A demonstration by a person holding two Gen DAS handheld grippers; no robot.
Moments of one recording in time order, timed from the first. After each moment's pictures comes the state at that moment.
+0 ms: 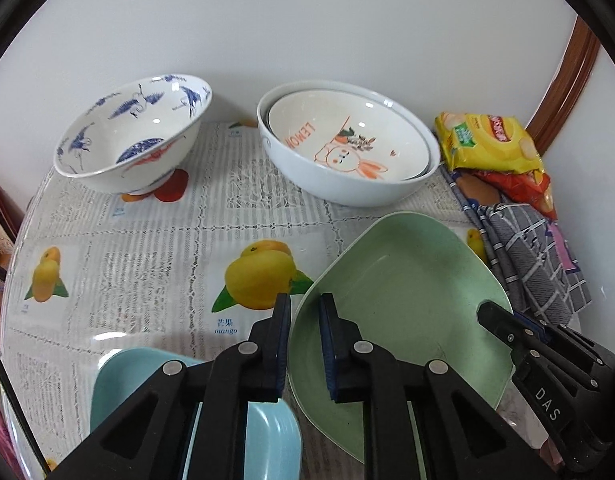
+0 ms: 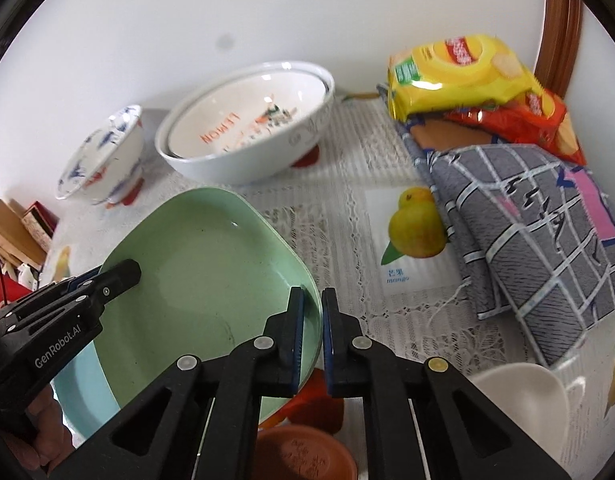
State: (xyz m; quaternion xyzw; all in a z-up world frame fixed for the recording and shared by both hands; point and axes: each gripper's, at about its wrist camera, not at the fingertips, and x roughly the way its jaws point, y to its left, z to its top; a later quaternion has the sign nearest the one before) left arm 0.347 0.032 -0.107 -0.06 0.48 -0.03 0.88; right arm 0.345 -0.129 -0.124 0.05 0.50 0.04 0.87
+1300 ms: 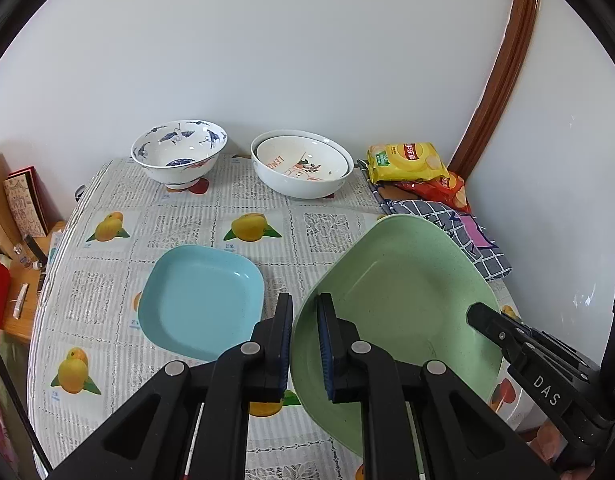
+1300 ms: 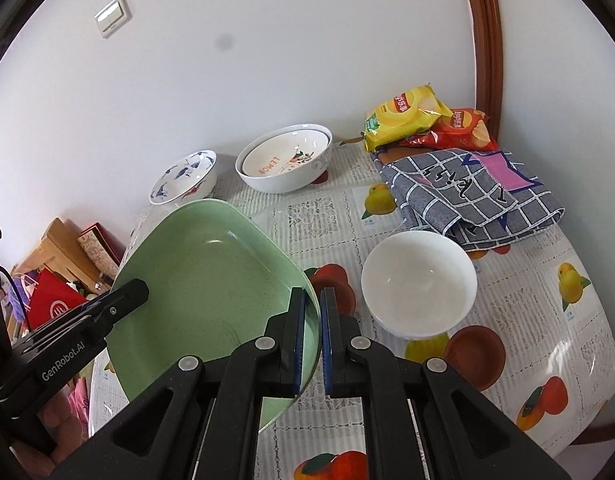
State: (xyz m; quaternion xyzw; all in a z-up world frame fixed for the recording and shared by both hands) left arm 0.165 0.028 -0.014 -0.08 0.40 -0.05 0.91; right arm 0.167 -0.147 -0.026 0.10 0.42 0.05 0.90
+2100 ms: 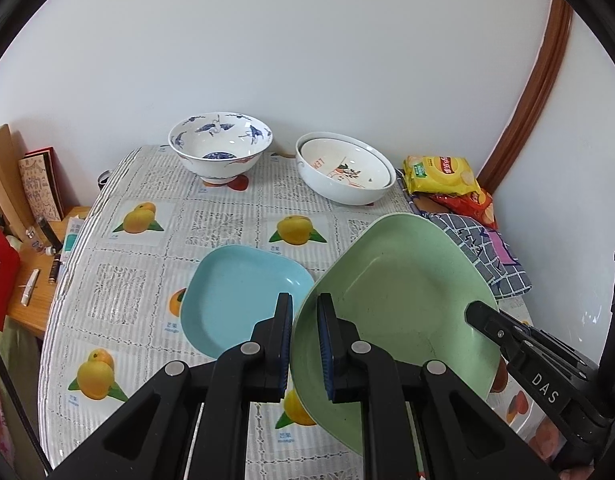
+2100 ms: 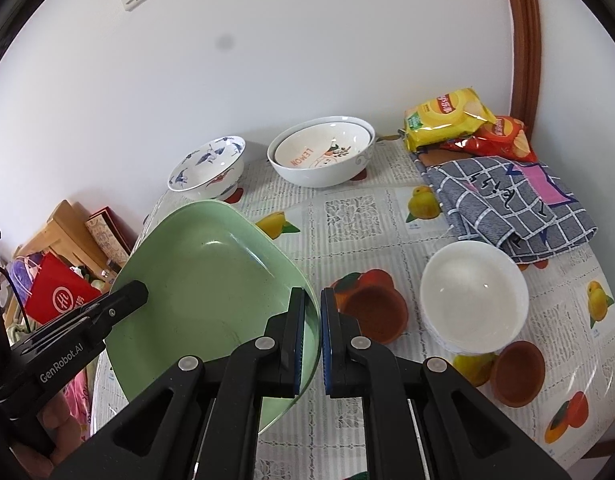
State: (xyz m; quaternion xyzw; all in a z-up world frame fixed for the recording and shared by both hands) left arm 0.175 0.083 -0.026 -0.10 0.41 -0.02 0.91; right arm 0.195 -0.094 -0.037 0.08 0.44 0.09 0.89
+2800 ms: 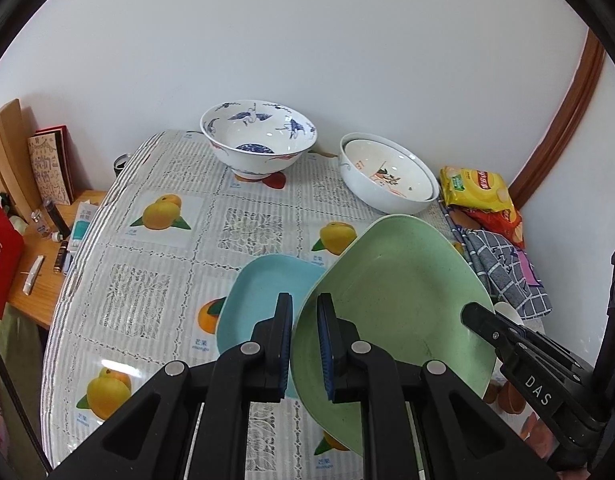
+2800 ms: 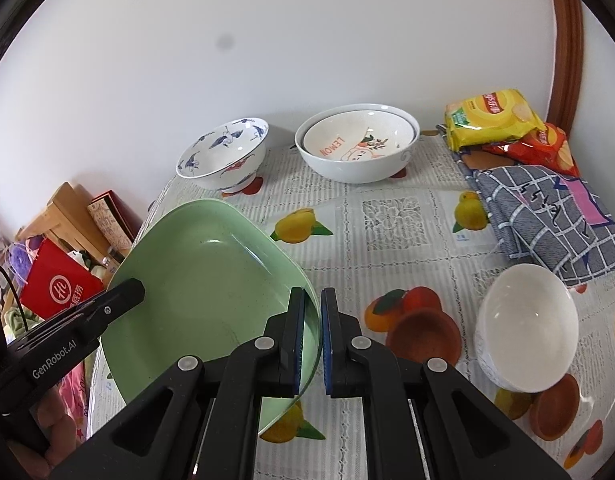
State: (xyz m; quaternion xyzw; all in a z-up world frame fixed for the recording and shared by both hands) left arm 0.207 0.129 -0.050 -0.13 0.42 0.01 0.90; right arm 0.241 -0.048 -0.061 0.06 0.45 0.11 0.88
